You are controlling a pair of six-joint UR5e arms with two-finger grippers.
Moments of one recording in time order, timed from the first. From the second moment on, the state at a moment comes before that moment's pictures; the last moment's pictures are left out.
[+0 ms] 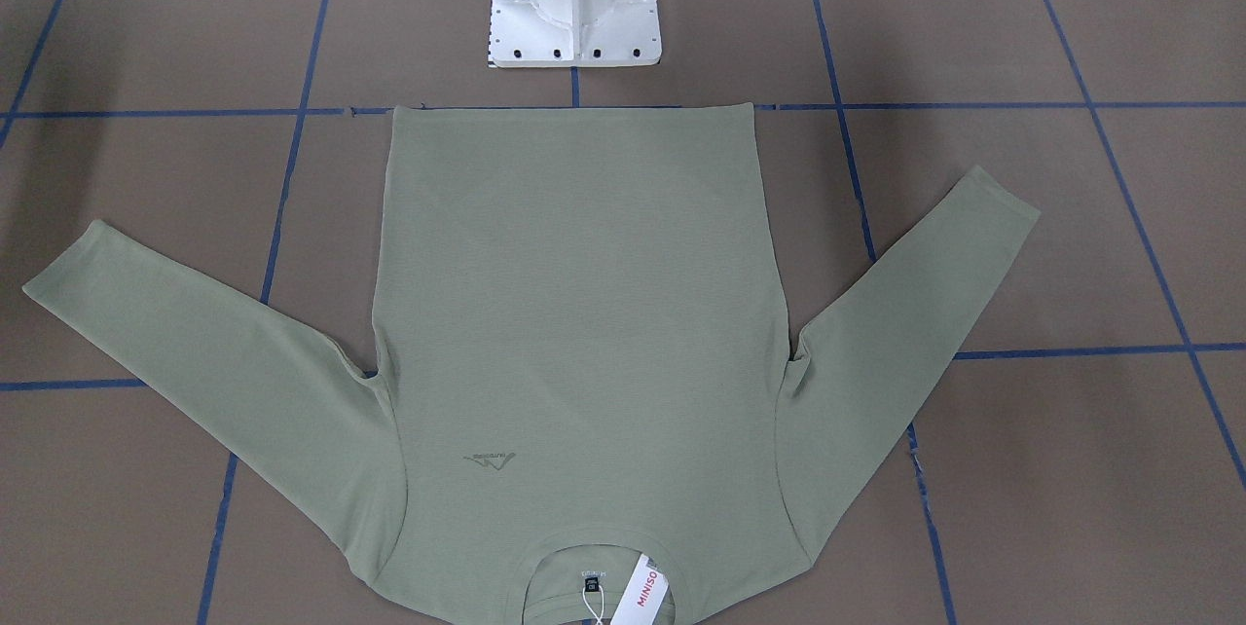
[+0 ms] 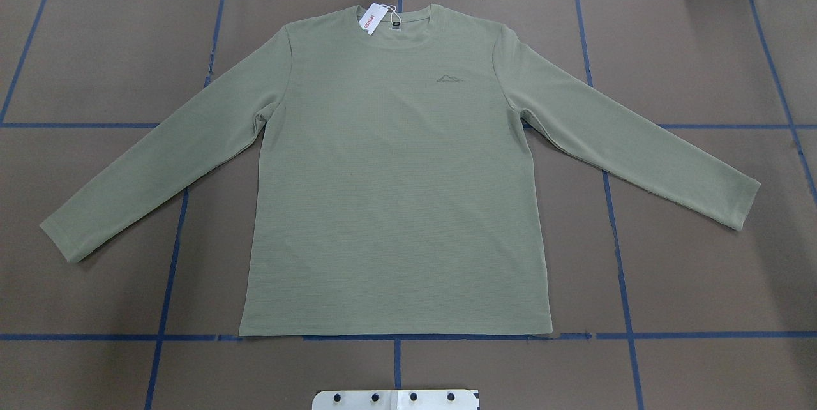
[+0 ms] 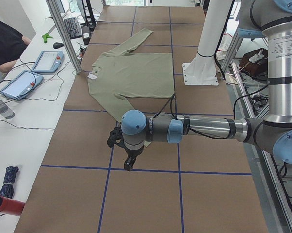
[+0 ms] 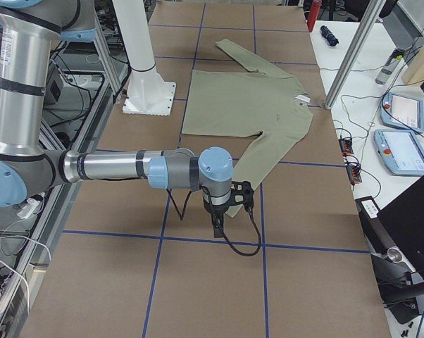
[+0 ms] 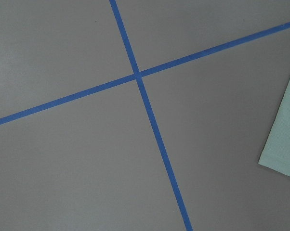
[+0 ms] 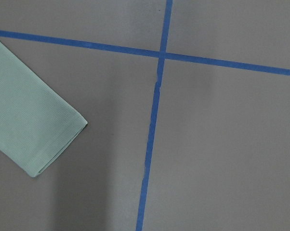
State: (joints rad) left arm -1.60 -1.44 -1.77 -1.57 -2.37 0.31; right arm 1.57 -1.78 1.86 -1.60 2.31 -0.08
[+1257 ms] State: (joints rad) left arm -1.61 -1.48 -1.74 -2.02 -2.37 0.24; right arm 1.57 -1.76 1.91 -1.48 2.31 -0.07
